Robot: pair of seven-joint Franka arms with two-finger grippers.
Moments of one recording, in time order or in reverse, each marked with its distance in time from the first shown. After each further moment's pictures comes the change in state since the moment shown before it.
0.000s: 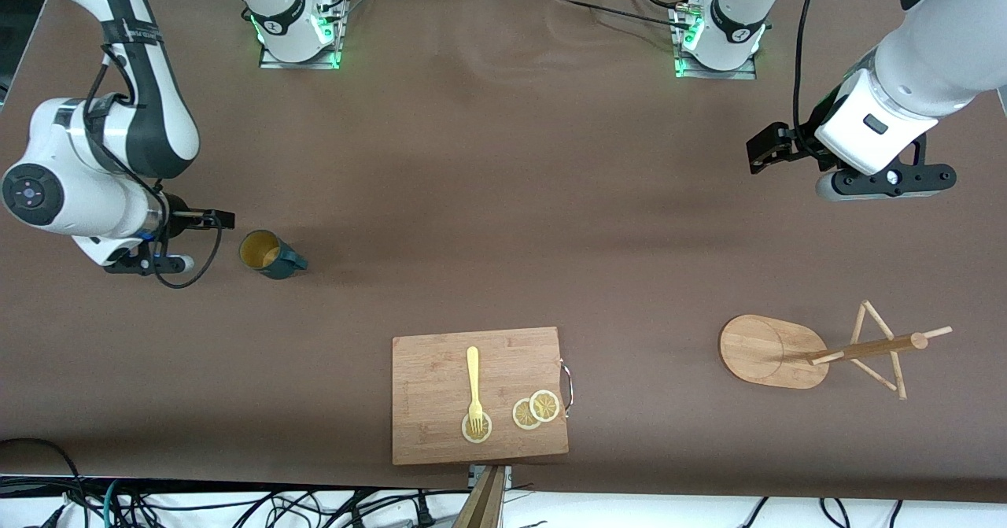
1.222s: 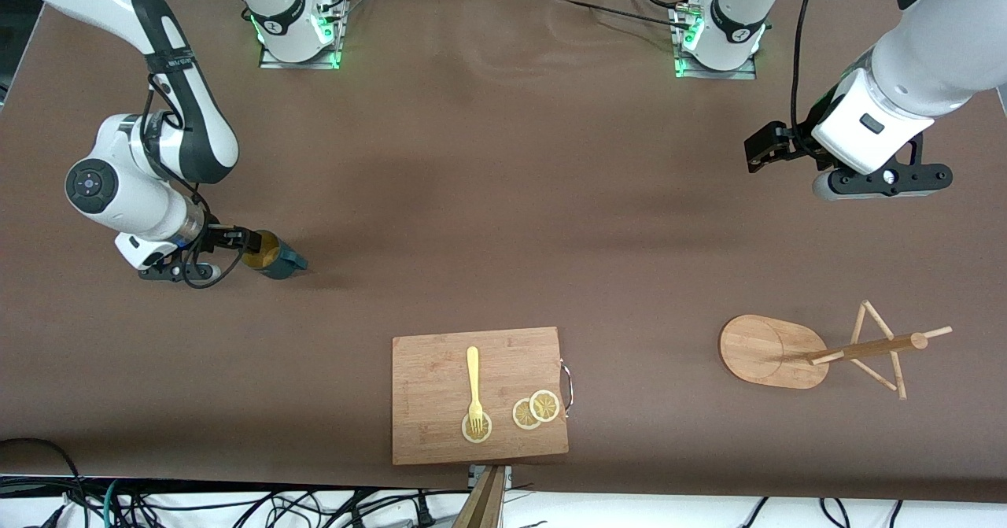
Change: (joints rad) left arm -0.002 0.001 -0.003 0.000 0.000 -0.003 0.000; right arm 0.003 0.058 0.007 -0.141 0.036 0.375 0.001
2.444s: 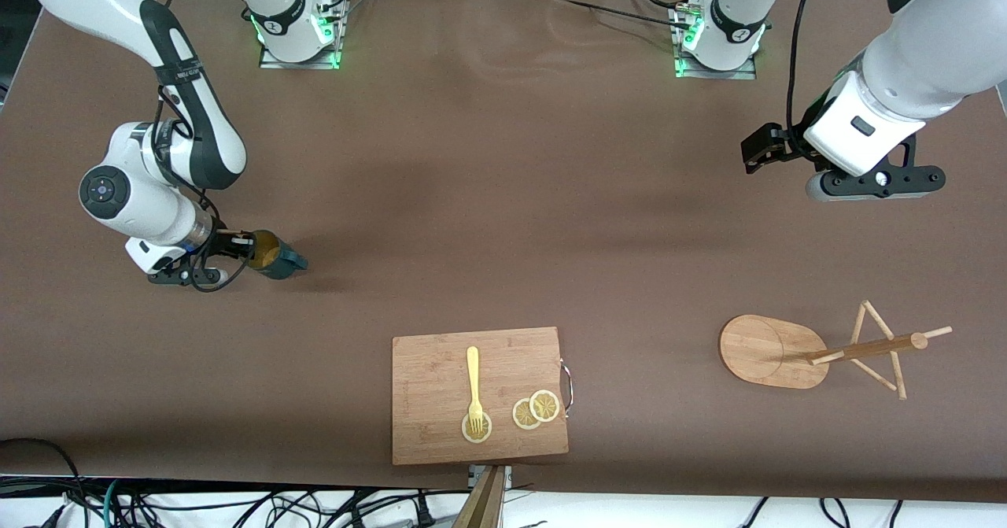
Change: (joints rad) left arm -0.016 0.007 -0.002 0.000 0.038 -0.002 0.000; right arm 0.005 0.028 0.000 0.000 0.004 0.032 0.001
